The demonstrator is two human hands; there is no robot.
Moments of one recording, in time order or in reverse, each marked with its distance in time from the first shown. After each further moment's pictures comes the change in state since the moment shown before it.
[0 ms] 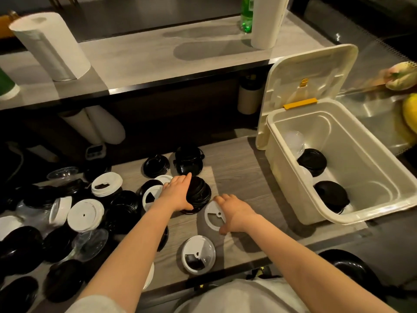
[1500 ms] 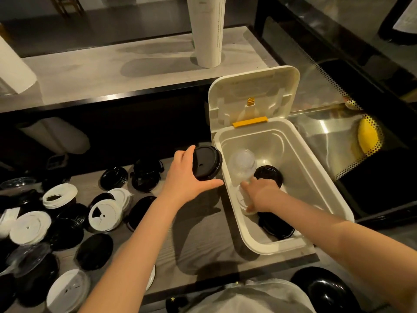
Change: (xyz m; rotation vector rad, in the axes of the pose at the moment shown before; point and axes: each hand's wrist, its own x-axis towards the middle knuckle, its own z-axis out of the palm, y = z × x) left_hand -0.005 0.201 -0.086 -0.567 0.417 -0.007; right_hand -0.050 0.195 -0.092 -0.408 0.011 0.193
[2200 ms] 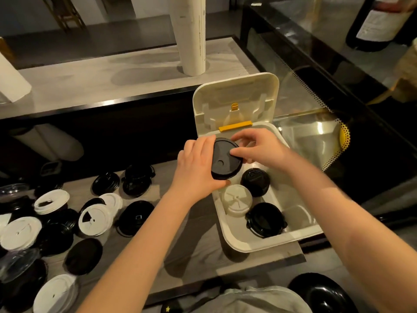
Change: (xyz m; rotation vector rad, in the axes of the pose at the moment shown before) left_hand -0.004 0.062 0.015 0.393 0.222 0.363; right_hand -0.062 0.057 -0.095 1.234 0.445 -0.204
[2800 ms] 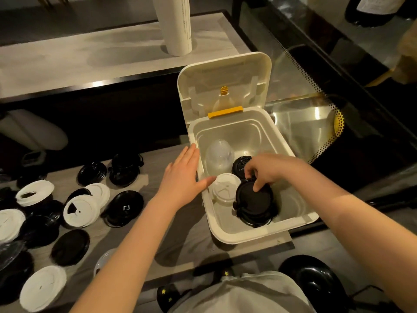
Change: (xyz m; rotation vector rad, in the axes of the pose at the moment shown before) left_hand -0.017 -0.011 0.039 -0.042 -0.327 -0.144; right_hand -0.004 0.069 -0.008 -0.755 -0.542 0.312
